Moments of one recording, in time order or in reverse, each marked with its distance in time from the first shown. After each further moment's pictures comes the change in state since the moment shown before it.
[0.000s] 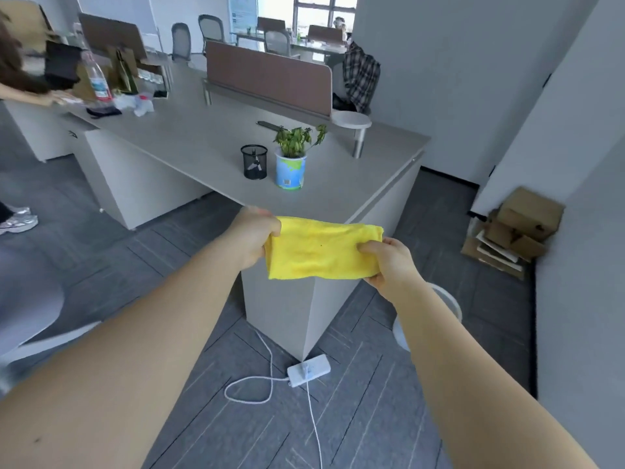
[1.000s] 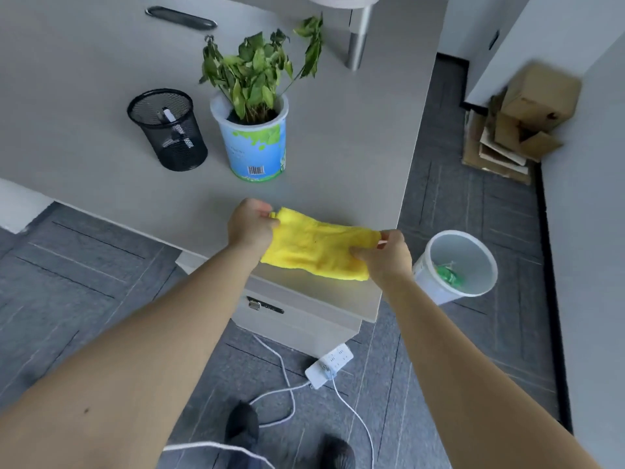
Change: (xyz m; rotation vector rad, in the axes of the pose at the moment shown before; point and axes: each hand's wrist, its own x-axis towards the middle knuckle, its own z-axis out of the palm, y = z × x) left_hand 0.438 -0.075 0.020 0.447 0.045 -0.030; right_hand 0.349 0.035 0.111 -0.524 0.364 0.142
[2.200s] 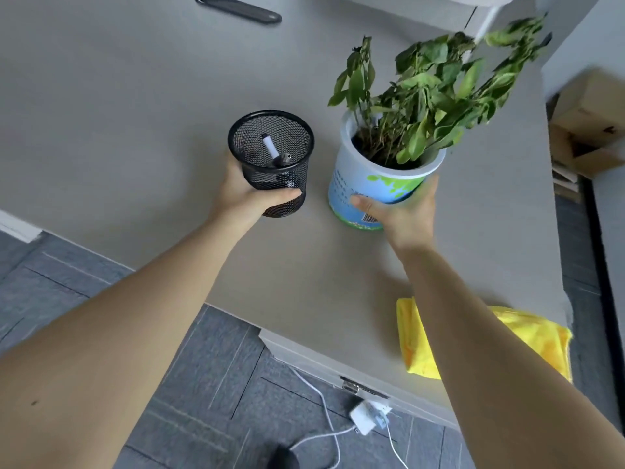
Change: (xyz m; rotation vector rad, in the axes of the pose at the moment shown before) left_hand 0.202 -0.029 -0.122 -0.310 -0.175 0.344; right_hand 0.088 -0.130 0.169 0.307 0.082 -0.492
